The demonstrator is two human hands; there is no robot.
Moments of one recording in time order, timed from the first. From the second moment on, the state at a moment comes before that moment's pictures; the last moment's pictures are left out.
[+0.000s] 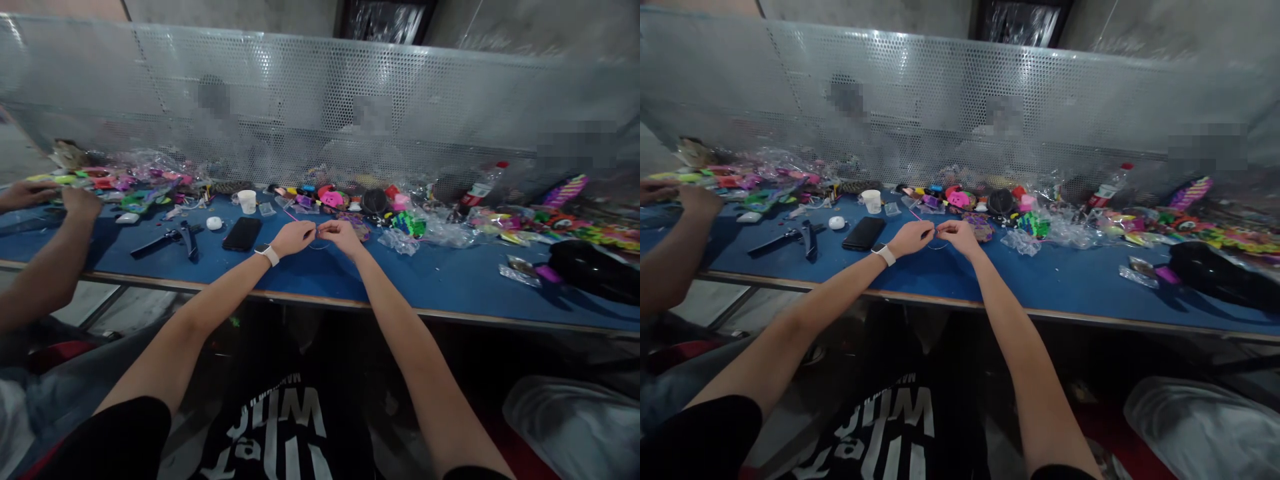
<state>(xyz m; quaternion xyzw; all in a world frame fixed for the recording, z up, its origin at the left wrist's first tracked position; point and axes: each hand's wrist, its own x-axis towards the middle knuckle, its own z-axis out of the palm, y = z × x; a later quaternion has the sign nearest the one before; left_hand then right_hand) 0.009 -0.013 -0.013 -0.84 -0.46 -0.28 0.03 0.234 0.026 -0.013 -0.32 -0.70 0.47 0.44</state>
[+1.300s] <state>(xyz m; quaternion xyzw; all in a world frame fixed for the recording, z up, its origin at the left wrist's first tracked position) 0.006 -0.015 -0.014 -0.87 -0.39 -0.29 0.07 0.237 0.022 -0.008 -0.30 -0.70 0.50 0.41</state>
